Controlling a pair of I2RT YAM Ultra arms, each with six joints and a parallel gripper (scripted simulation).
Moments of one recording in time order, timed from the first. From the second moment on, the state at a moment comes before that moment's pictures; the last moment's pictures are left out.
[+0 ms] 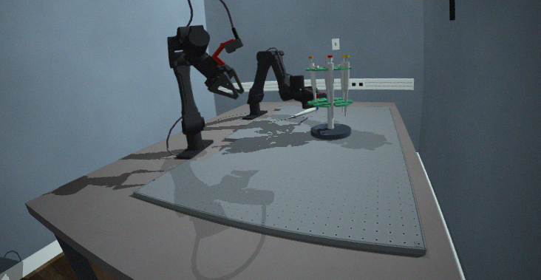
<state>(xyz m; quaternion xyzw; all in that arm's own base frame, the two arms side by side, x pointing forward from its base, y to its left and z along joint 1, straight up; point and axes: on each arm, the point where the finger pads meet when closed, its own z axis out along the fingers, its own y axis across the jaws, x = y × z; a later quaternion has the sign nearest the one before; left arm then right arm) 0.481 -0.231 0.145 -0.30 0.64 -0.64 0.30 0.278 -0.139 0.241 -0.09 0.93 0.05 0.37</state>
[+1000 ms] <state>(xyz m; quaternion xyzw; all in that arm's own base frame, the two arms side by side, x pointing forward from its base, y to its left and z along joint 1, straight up) 0.442 -0.199 0.130 -0.32 0.65 -0.63 0.29 0.278 -0.139 0.241 -0.09 0.93 0.05 0.37</state>
